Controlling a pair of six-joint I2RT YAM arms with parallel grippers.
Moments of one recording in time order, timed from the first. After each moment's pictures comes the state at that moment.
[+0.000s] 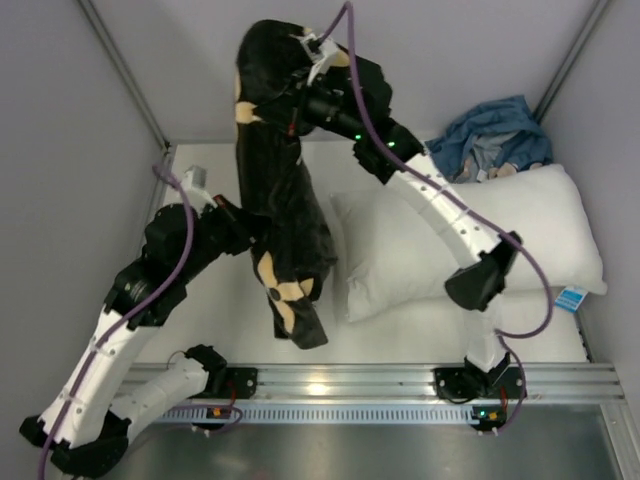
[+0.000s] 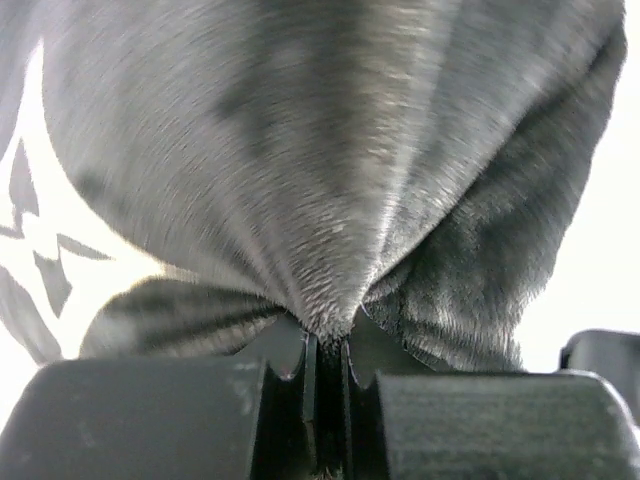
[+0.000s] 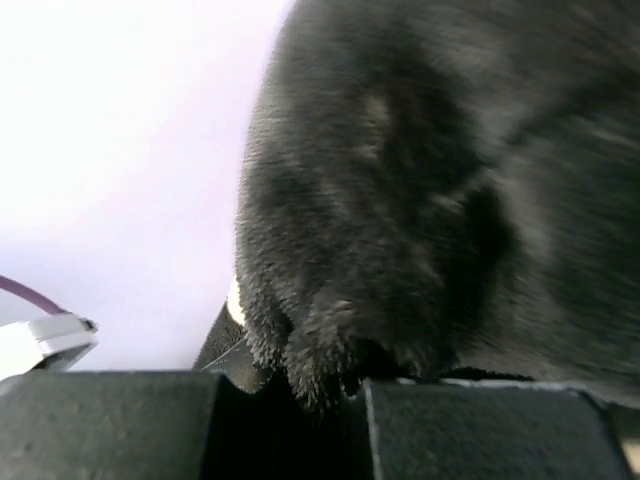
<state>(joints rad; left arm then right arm) -0.54 0.83 1.19 -0.65 0.04 -0.84 0.75 1.96 2.26 -0.18 -0.37 0.43</state>
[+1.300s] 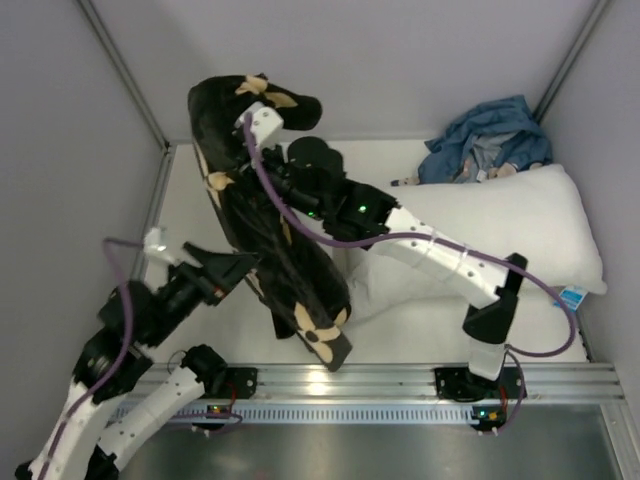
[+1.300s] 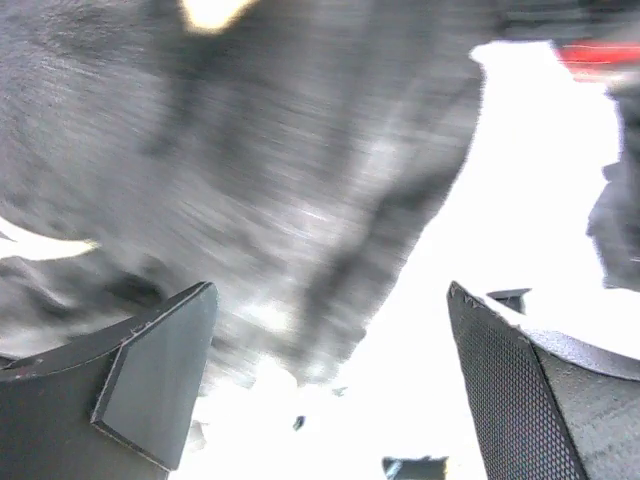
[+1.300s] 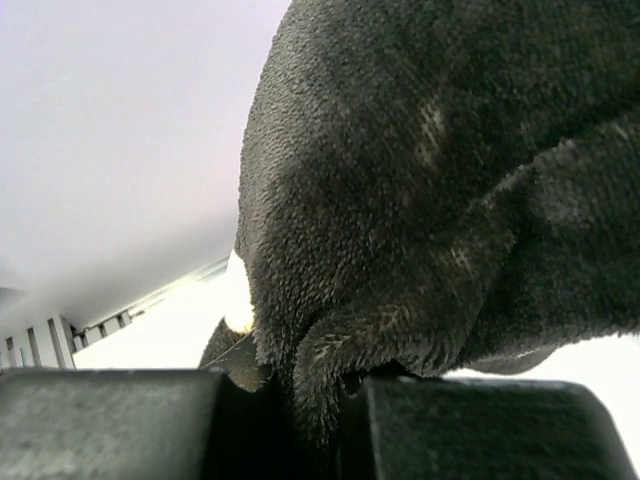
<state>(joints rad) -0.65 0.45 0.90 -0.58 0.02 -1.08 1.13 1.77 2.05 -0.26 0.15 0.01</state>
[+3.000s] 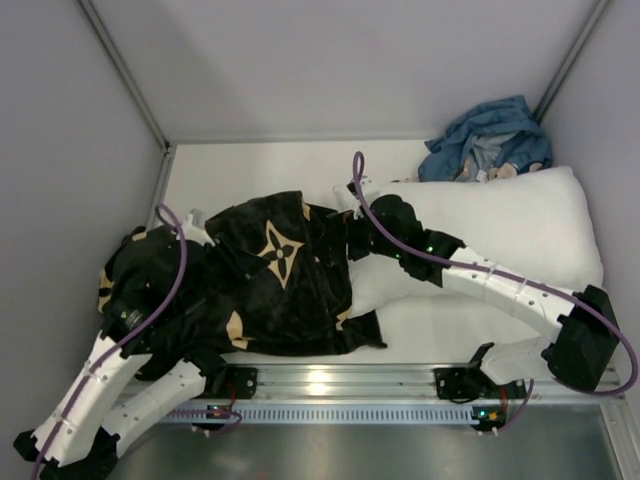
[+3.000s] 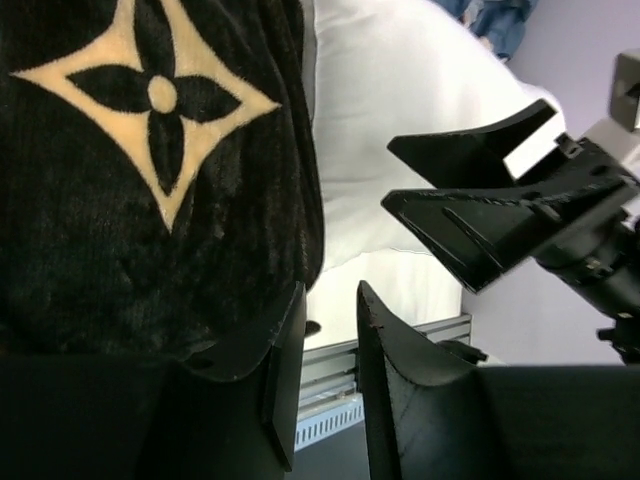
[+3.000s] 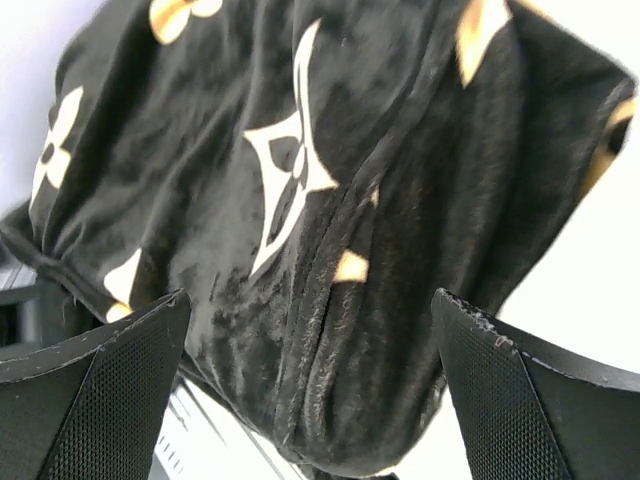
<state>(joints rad) -0.62 0.64 1.00 -0.84 -0.09 -1.04 0.87 1.32 1.05 -0.17 -0.08 0.50</state>
